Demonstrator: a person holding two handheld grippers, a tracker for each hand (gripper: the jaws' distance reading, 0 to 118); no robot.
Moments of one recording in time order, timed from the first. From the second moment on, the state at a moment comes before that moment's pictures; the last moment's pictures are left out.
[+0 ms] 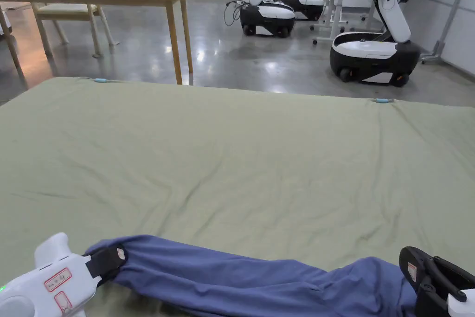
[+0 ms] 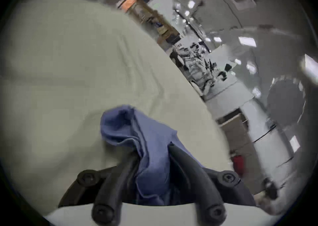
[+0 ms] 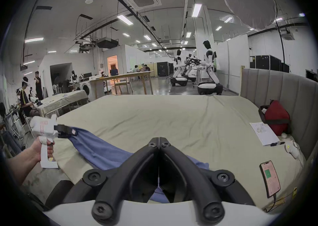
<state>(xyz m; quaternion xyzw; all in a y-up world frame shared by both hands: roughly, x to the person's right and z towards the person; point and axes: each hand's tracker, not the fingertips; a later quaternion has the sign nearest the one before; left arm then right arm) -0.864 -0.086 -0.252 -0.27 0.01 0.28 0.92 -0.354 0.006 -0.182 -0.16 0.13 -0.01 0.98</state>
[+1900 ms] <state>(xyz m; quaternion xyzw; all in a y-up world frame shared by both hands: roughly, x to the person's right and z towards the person) -0.784 -0.150 -0.245 -0.31 -0.13 0.45 0.83 -0.329 -0.017 -0.162 -0.16 0.15 -0.06 0.98</state>
